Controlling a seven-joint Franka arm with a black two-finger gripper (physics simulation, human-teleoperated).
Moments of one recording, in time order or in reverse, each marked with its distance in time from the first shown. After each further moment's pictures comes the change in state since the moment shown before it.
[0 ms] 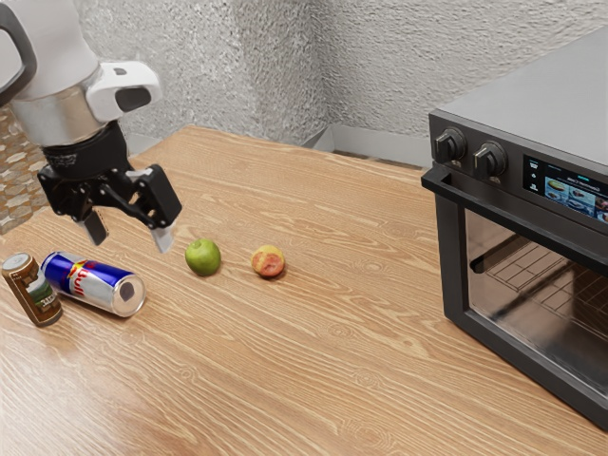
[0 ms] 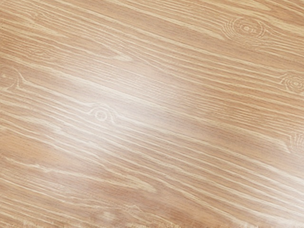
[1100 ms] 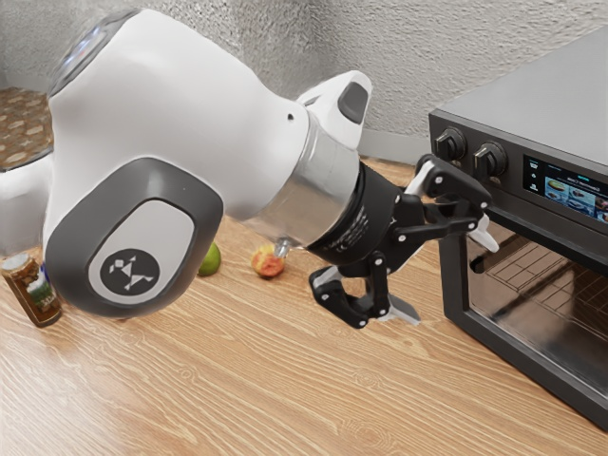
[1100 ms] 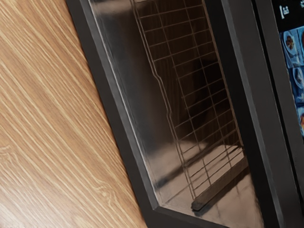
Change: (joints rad) arm -0.689 0.059 0.108 -0.211 -0.091 0.876 -1.155
